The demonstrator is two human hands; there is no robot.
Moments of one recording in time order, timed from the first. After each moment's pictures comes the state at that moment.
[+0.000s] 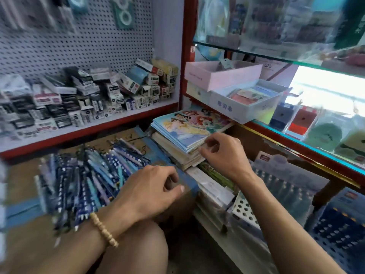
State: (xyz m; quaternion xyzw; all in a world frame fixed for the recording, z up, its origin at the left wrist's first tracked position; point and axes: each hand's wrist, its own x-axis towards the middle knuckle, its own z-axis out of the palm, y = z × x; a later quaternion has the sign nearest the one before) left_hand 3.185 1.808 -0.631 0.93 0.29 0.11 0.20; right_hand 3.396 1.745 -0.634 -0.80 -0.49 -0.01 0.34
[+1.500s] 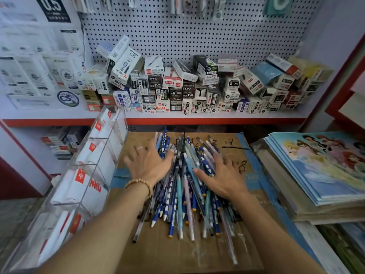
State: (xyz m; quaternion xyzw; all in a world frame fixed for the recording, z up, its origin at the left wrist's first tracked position) left_hand 3.027 1.982 -0.728 0.57 0.80 0.15 0.10; right_hand 3.233 1.983 -0.756 -0.70 -0.69 0.19 0.07
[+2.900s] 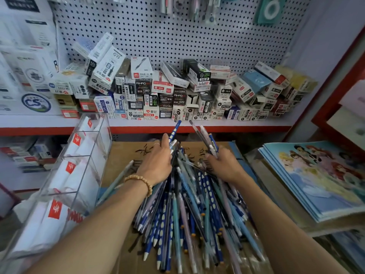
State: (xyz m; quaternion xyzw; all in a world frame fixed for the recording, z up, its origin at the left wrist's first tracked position) left_hand 3.035 2.048 -0.722 0.71 0.65 0.17 0.21; right_hand 3.234 2.049 -0.718 -0.67 -0.63 0.28 0.26
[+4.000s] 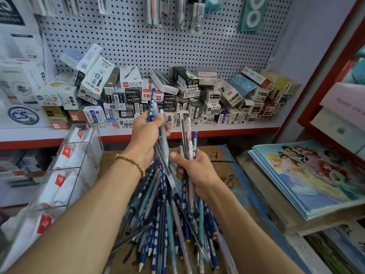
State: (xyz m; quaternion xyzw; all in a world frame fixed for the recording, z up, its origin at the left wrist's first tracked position) left_hand 3.056 2.072 -0.646 0.38 0.43 0.63 0.53; right_hand 3.178 2.014 -0.692 -0.47 -0.46 0.56 0.50
